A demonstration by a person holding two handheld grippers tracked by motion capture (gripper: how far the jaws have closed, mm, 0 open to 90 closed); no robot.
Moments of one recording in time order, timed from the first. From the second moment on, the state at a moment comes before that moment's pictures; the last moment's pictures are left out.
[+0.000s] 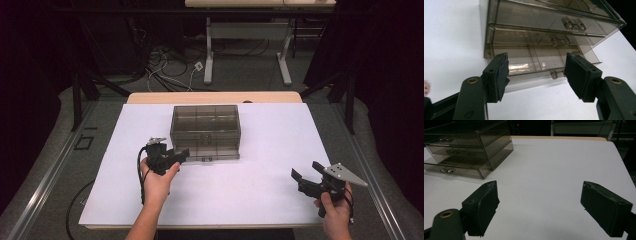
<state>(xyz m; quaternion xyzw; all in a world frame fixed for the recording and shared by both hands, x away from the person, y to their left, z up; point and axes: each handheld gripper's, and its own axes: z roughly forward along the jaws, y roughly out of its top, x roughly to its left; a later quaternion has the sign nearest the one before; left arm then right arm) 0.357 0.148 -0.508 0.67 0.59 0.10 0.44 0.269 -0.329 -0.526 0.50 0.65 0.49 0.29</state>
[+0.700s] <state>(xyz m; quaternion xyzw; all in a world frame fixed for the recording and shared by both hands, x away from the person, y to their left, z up) 0.372 0.155 -0.515 0.67 0.61 0.10 0.40 0.268 -0.330 -0.527 0.51 0.65 0.48 0.29</state>
